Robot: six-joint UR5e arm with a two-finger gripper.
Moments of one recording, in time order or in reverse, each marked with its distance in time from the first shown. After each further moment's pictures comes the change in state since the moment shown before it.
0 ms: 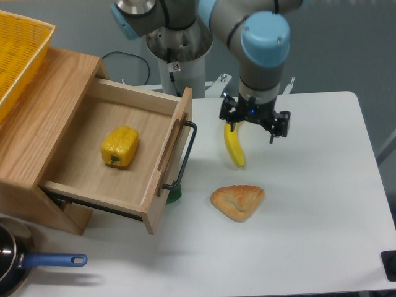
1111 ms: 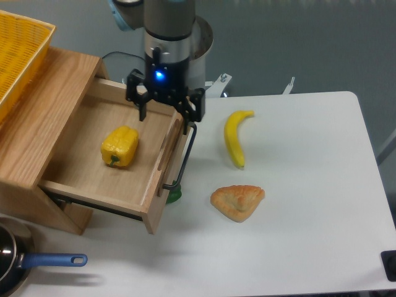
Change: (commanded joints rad) arm -0.170 0.205 0.022 -0.008 -0.284 -0.218
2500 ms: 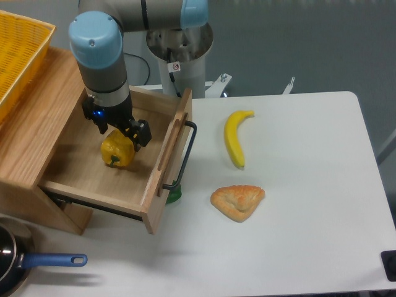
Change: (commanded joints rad) arm -0.305 -0.098 0.005 -0.051 0.130 -0.207
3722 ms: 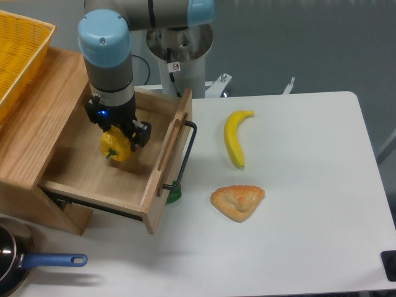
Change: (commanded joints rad) arm 0.003 -0.017 -0.012 0.005 -0.029 -0.011
